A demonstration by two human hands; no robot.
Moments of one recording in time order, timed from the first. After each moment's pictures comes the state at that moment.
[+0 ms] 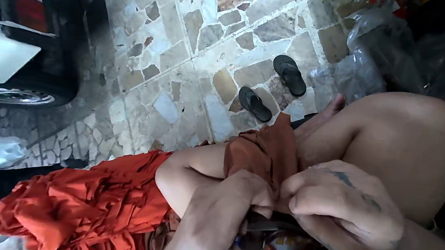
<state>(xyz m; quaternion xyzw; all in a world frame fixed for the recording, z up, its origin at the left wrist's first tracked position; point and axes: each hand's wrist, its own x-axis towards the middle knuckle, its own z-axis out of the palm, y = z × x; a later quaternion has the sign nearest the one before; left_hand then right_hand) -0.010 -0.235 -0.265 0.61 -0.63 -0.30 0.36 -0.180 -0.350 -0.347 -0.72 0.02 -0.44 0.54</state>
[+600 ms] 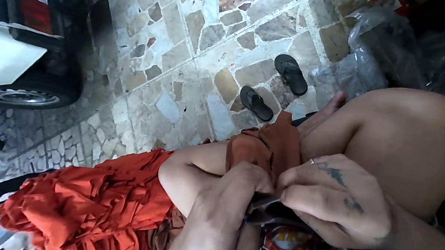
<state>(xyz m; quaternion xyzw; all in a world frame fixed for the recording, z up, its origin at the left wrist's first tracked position) -0.013 -0.229 -0.274 0.64 -0.65 -0.26 0.32 -0.180 -0.350 -0.349 -0.77 0.00 -0.43 0.46</state>
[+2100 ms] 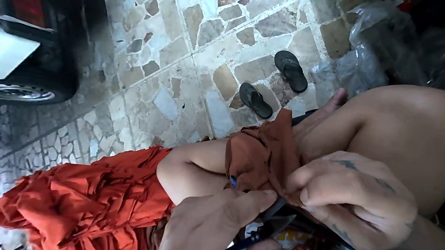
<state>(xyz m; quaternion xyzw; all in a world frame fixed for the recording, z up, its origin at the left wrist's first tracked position) -0.014 -0.206 -0.258 0.64 -0.61 -0.29 0.37 -0.184 -0.354 -0.349 -0.70 0.00 -0.43 0.57</state>
